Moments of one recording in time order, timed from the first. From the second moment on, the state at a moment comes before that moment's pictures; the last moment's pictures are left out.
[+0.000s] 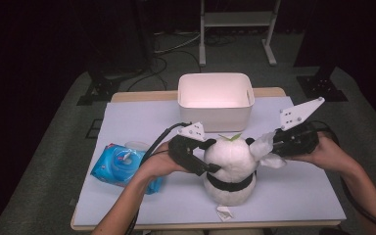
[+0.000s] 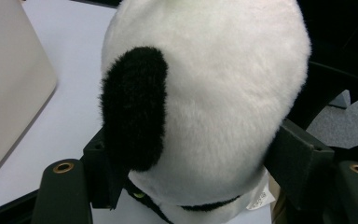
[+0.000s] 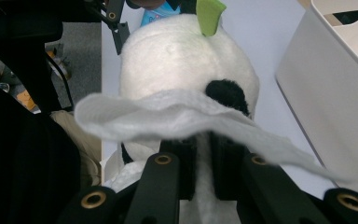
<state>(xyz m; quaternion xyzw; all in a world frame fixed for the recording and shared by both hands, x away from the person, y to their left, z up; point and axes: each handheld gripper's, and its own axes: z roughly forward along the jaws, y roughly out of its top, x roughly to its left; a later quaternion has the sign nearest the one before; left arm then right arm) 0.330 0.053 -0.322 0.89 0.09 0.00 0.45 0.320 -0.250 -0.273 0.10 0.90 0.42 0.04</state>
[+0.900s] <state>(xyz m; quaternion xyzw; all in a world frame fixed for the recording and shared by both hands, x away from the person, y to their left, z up) 0.334 0.049 -0.334 0.88 0.10 -0.01 0.47 0.322 -0.261 -0.287 0.12 0.91 0.40 0.04</state>
